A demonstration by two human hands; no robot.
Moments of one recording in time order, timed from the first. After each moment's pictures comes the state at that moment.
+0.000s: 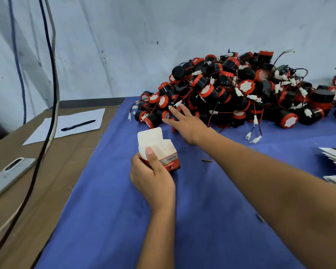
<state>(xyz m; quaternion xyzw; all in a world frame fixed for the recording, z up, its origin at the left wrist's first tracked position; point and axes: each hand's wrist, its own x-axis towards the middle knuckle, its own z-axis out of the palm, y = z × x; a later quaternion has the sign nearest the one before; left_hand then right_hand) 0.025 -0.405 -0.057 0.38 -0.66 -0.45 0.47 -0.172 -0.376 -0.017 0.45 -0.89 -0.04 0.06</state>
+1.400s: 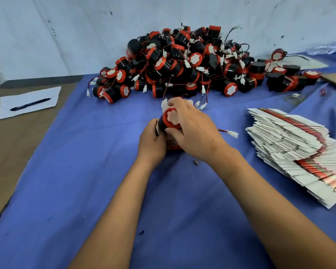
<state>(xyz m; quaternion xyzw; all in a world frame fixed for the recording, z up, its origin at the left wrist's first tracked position) 0.016 -0.333 -0.061 0.11 -0.82 -0.52 0.21 -0.008 -0.192 -0.002 0.36 -0.88 0.28 0.13</state>
